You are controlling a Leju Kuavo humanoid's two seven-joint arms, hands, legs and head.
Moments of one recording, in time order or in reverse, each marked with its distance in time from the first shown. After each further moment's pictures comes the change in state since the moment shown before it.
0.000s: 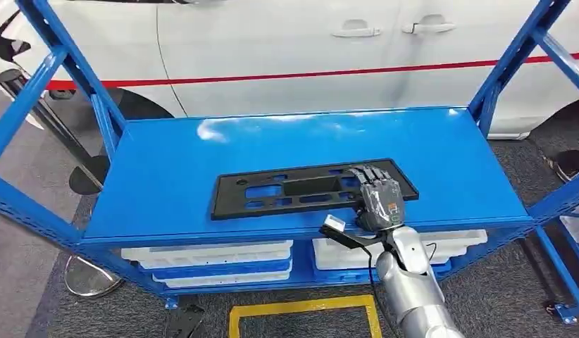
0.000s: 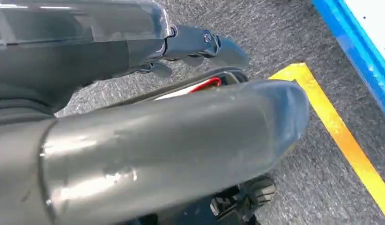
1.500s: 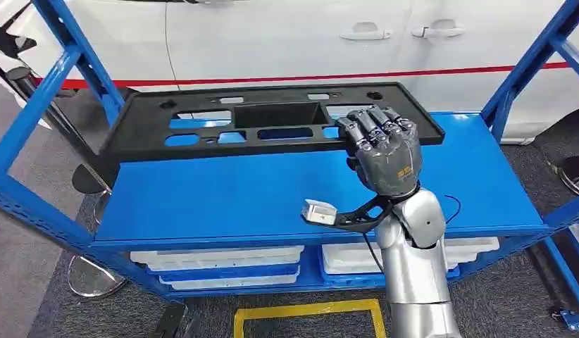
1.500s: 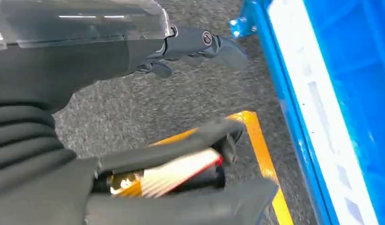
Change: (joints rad) left arm 0.020 -0.006 0.071 0.000 0.135 0.117 -0.235; right arm -0.002 0.115 0.119 -0.710 0.016 0.001 -0.244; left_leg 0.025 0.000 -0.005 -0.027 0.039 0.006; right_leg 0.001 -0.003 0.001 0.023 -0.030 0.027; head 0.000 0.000
